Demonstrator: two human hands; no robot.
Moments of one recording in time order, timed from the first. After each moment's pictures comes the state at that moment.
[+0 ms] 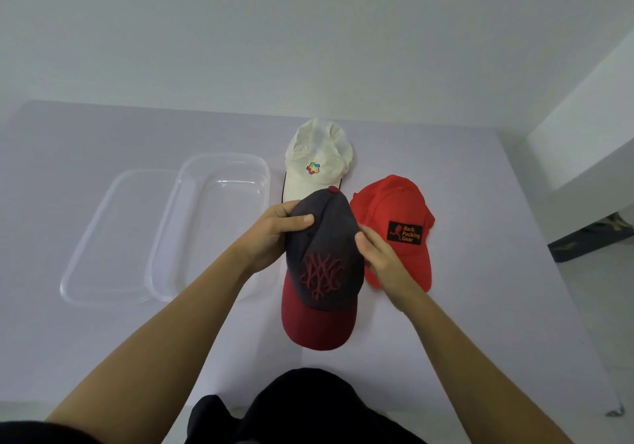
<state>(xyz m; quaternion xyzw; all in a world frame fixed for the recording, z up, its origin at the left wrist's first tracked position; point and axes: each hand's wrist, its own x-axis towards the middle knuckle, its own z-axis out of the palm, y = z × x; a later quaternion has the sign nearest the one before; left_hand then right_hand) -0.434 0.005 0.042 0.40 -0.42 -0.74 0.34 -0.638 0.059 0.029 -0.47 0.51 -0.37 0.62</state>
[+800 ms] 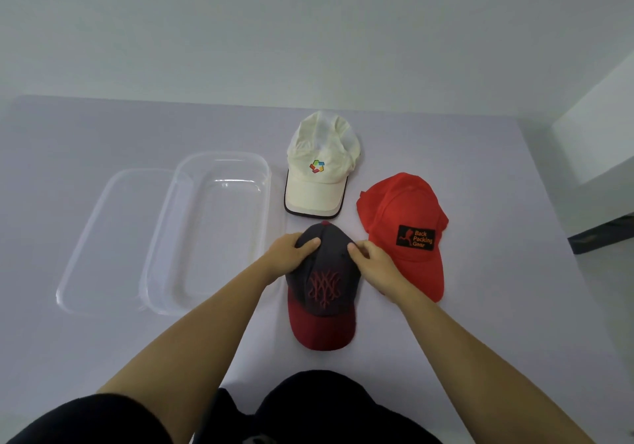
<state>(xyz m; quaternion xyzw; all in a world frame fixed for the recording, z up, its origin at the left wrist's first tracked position) -0.445 -0.019 -0.027 0.63 -0.53 -0.56 0.09 -0.638 0.008 -0.048 -0.48 0.68 -0.20 0.52</state>
